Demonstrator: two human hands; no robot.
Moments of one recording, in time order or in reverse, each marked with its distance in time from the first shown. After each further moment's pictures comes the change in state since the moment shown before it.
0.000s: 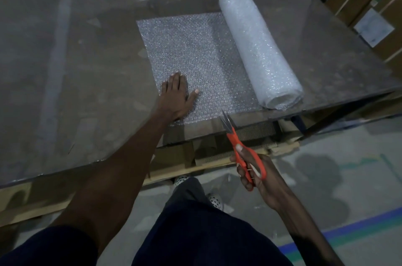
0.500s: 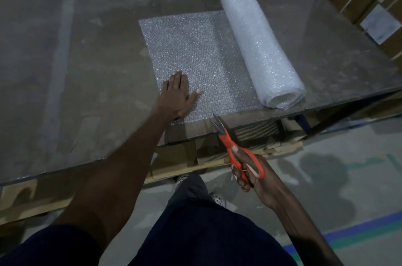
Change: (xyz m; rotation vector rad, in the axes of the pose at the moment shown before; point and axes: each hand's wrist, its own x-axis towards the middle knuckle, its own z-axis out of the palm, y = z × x) left_hand -0.001 -0.002 -0.001 0.017 -0.017 0.013; right_hand 0.010 0.011 -0.001 -0.019 -0.063 0.005
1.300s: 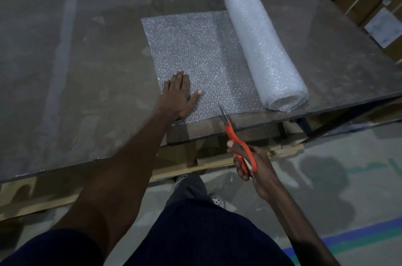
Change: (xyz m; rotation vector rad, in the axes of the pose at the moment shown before) left_hand 0.001 0.000 0.004 0.014 0.016 -0.013; right_hand 0.023 -0.006 0.004 0.054 0.152 -0.045
